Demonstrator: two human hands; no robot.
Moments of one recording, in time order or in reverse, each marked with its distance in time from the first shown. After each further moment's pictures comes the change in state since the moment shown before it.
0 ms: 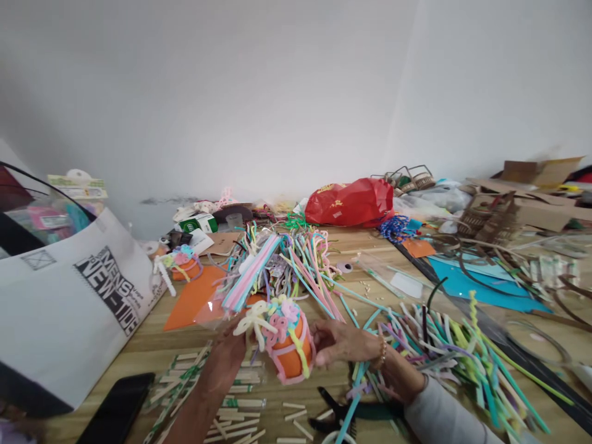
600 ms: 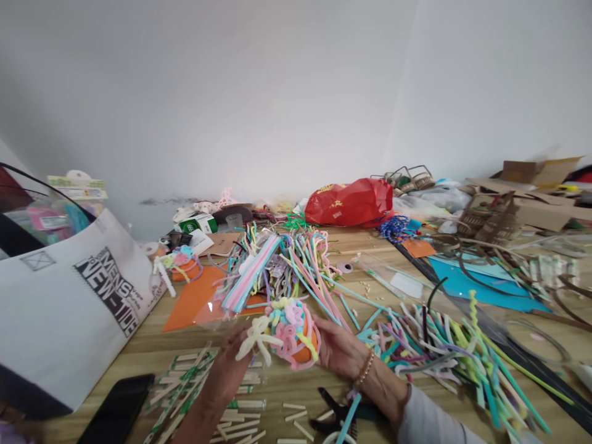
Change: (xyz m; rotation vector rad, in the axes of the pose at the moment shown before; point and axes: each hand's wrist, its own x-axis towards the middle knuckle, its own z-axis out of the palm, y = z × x) left_hand -0.004 -0.017 -0.012 0.121 -0.012 0.012; right_hand 0.024 0.030 0.020 0.923 0.131 -0.030
